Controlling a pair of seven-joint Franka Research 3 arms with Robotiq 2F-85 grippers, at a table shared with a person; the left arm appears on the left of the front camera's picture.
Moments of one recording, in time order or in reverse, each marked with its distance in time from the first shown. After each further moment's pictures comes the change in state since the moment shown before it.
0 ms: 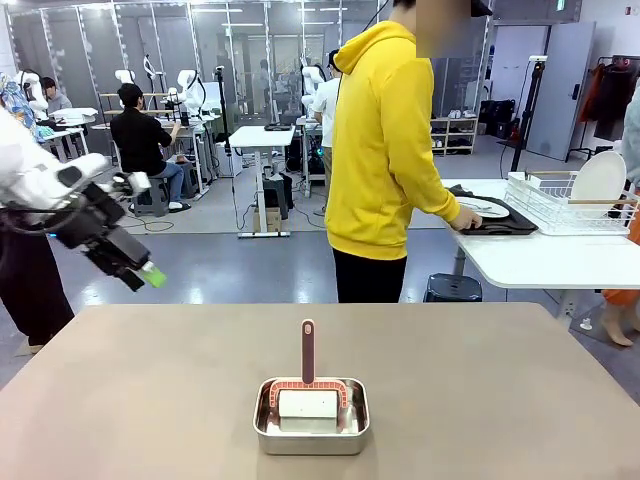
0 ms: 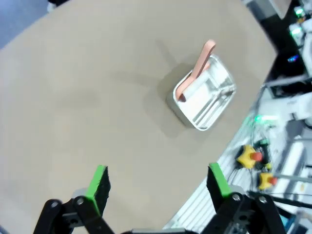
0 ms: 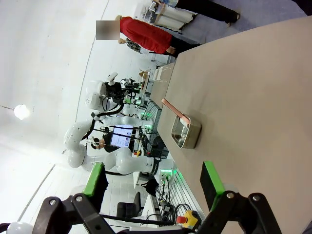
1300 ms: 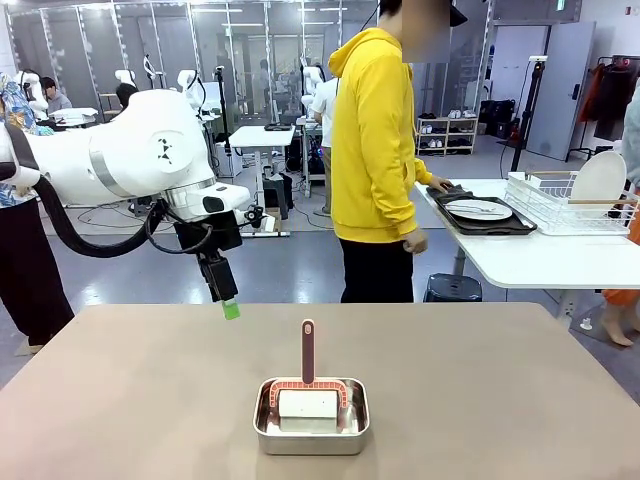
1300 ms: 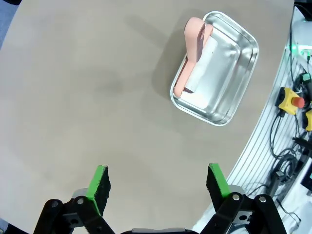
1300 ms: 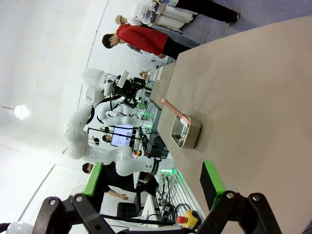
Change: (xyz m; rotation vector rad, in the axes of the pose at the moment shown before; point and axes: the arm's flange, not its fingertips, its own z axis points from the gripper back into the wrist) left arm 0.100 -0.060 -0.109 0.101 0.375 -0.375; right arm 0.000 0.000 0.000 0.001 0.000 0.000
